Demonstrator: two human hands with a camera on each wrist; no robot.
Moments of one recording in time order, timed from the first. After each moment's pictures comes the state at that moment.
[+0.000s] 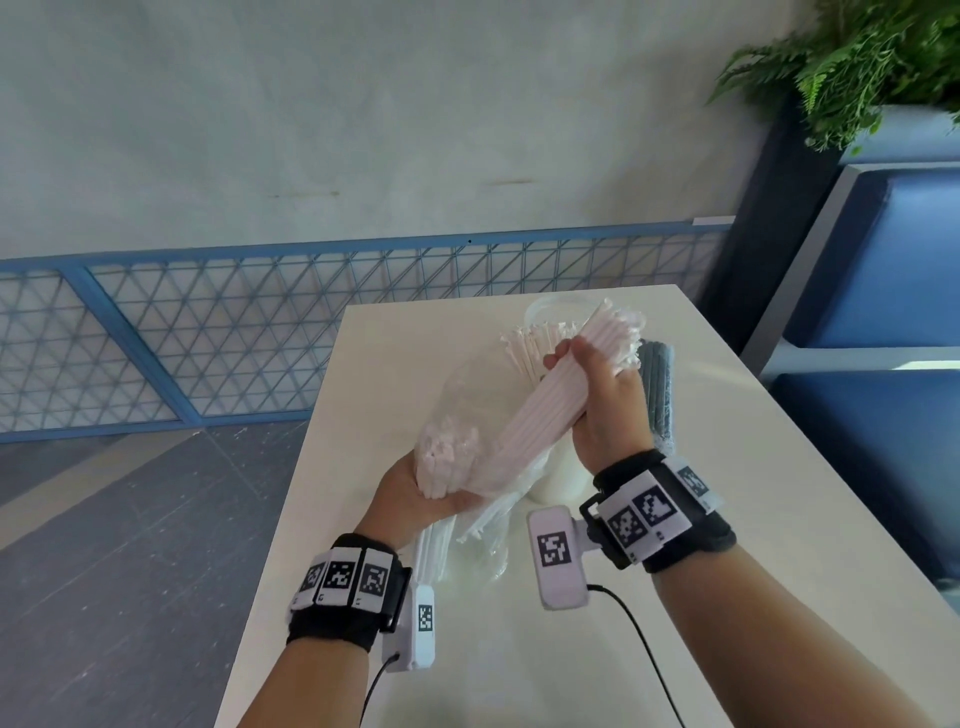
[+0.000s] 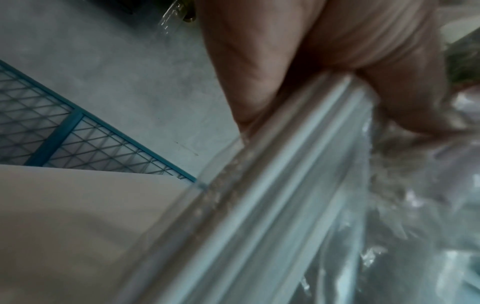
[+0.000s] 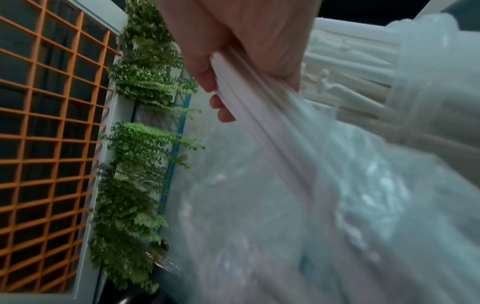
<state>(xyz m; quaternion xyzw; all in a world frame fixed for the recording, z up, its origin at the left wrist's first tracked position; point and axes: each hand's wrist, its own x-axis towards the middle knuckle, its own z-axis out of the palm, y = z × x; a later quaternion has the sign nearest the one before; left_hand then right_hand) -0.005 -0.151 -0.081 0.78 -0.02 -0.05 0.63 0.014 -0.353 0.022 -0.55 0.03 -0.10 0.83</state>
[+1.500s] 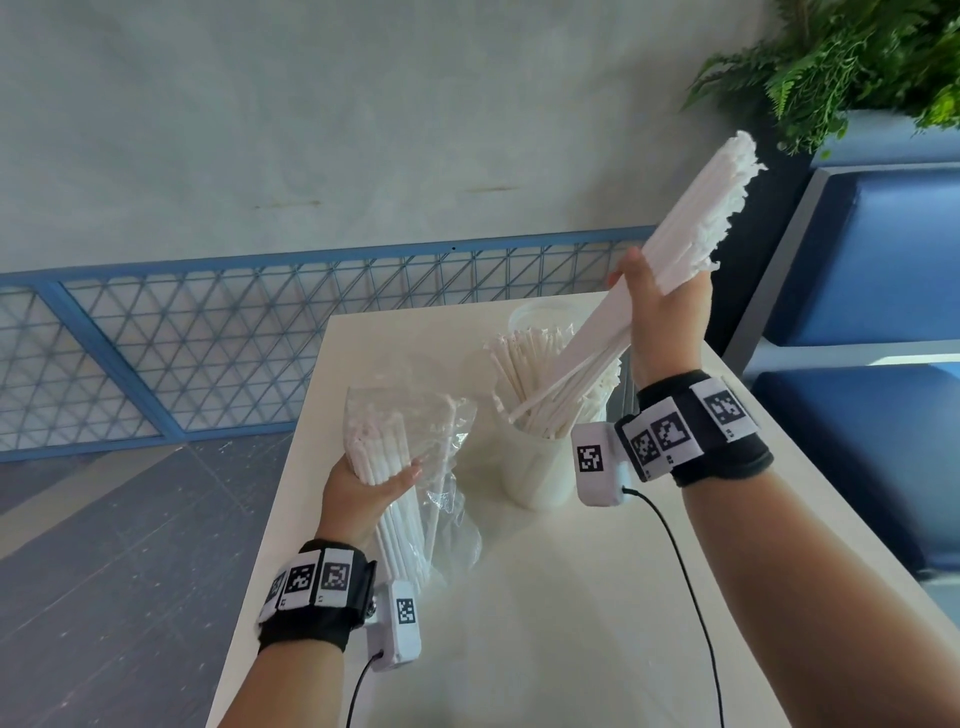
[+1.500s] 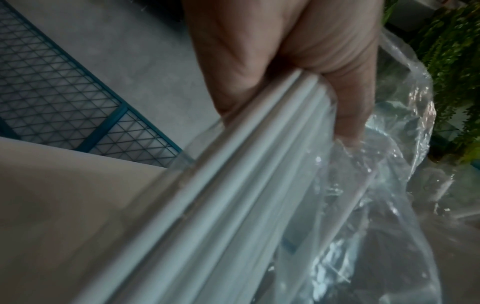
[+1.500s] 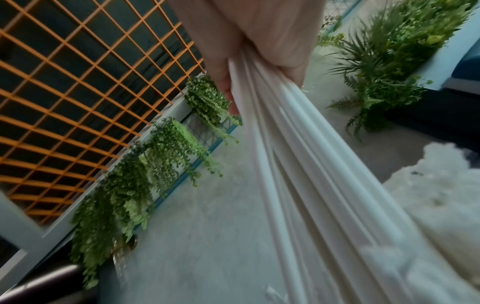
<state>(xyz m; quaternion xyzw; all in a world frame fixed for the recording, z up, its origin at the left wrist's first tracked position) 0.006 -0.132 -0.081 0.70 0.08 0.05 0.70 0.066 -0.405 0.074 -0.66 0.05 -0.33 0.68</state>
